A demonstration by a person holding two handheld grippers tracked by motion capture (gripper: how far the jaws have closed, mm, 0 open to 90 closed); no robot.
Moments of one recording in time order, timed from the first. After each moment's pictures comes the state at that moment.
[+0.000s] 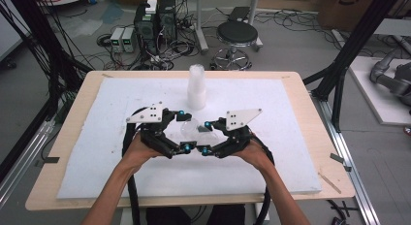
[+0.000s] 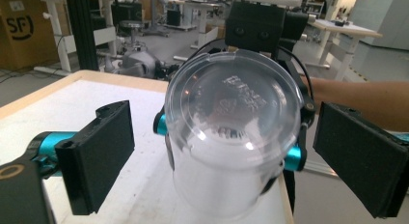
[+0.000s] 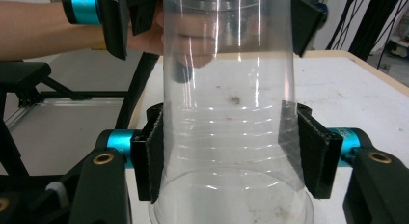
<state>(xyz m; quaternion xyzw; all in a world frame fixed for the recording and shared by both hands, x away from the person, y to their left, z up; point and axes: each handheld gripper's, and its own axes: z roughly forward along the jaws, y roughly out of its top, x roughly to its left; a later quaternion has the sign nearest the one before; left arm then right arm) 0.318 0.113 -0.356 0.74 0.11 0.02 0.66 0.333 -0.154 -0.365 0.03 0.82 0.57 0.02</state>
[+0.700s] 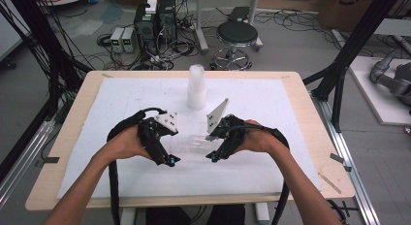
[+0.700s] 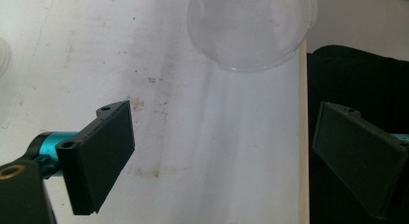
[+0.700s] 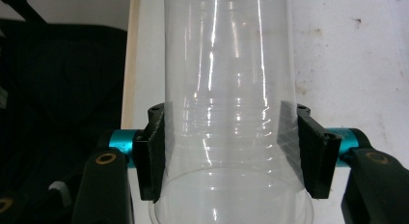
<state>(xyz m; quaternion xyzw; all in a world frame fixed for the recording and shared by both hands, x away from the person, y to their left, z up) 0.326 0.108 -0.341 0.94 0.08 0.00 0.33 0.338 -0.127 -0.330 -0.01 0.97 0.26 -0.01</state>
